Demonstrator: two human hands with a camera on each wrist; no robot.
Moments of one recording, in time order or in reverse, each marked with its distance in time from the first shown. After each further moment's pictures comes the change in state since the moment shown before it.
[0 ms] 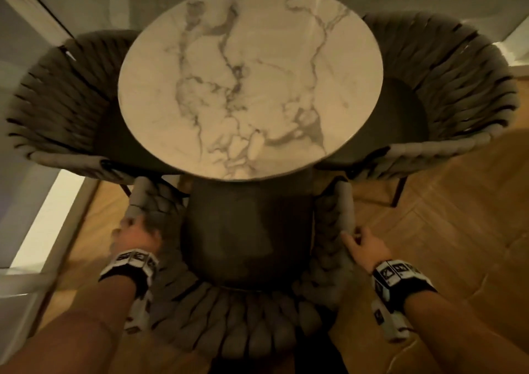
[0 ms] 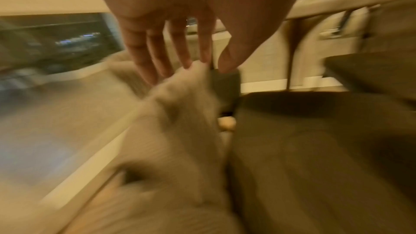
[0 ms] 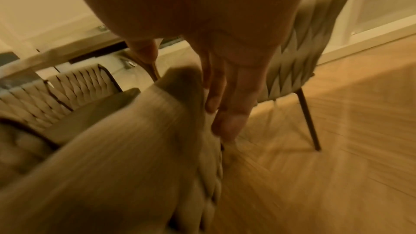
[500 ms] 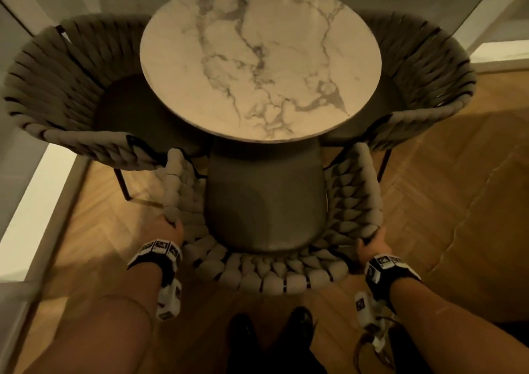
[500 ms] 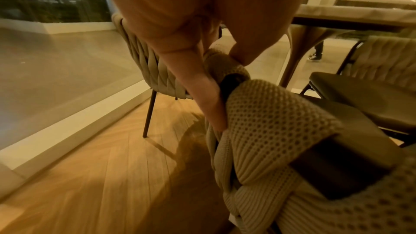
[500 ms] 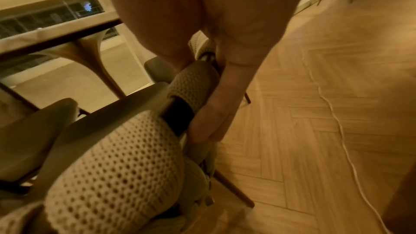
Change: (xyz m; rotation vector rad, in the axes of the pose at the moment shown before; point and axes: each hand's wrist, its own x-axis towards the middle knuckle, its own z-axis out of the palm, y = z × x) left_hand 0.006 -0.111 0.026 -0.305 -0.125 0.050; right_hand -0.115 -0.013 0.147 0.194 0.302 0.411
